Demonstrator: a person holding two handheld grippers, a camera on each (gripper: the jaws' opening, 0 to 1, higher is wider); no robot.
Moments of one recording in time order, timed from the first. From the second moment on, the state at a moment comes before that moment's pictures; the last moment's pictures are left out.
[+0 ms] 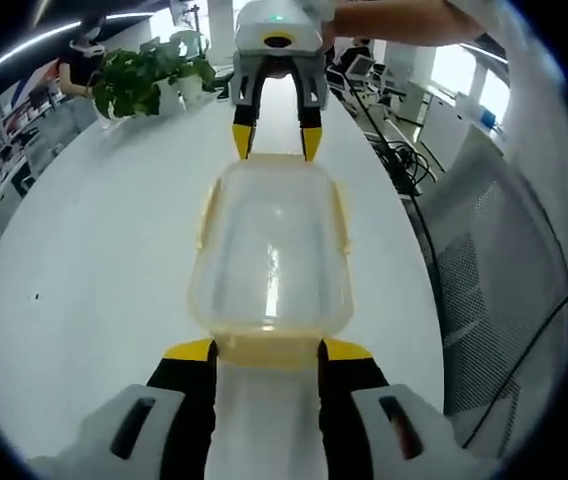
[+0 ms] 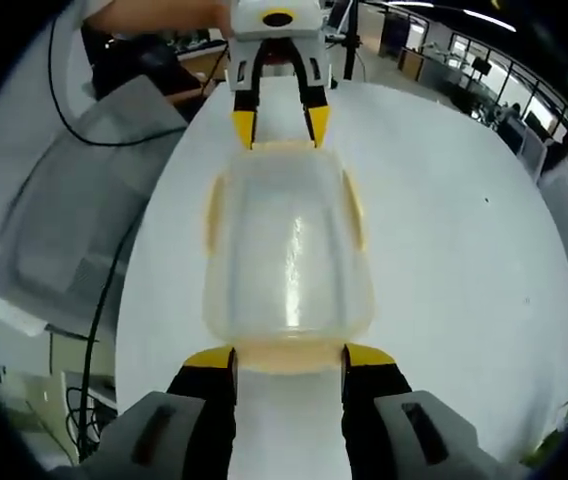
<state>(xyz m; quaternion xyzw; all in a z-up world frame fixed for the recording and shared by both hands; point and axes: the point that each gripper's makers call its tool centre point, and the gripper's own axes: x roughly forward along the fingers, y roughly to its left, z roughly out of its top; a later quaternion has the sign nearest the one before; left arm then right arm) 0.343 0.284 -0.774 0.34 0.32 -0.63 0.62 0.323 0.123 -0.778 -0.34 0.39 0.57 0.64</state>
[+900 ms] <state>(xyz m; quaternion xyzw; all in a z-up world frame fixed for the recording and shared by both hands) 0.353 0.274 -0.737 0.11 0.44 -0.44 0.78 0.330 0.122 -0.752 -0.13 0.49 0.37 0.78</state>
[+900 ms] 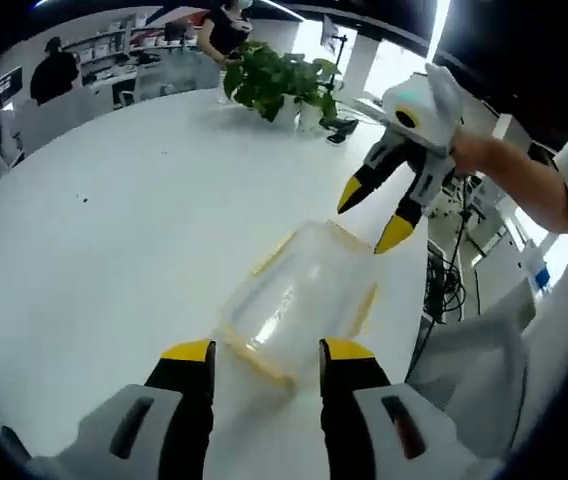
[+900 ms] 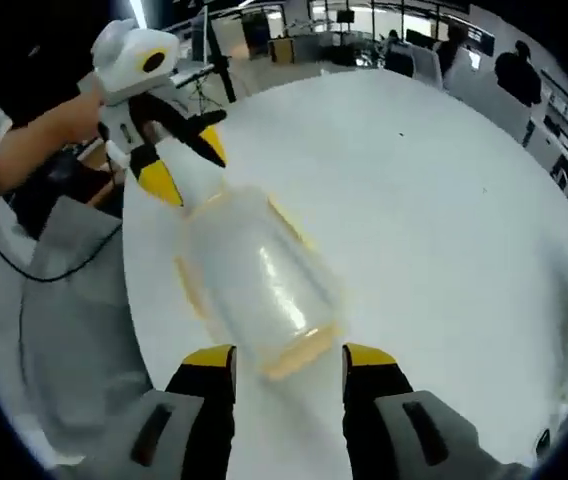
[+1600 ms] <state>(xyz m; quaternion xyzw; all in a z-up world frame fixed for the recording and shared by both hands) 0.351 0.275 -0.766 -0.04 0.49 -0.33 0.80 0.339 0.127 -0.770 0.04 0.53 0.26 0.81</state>
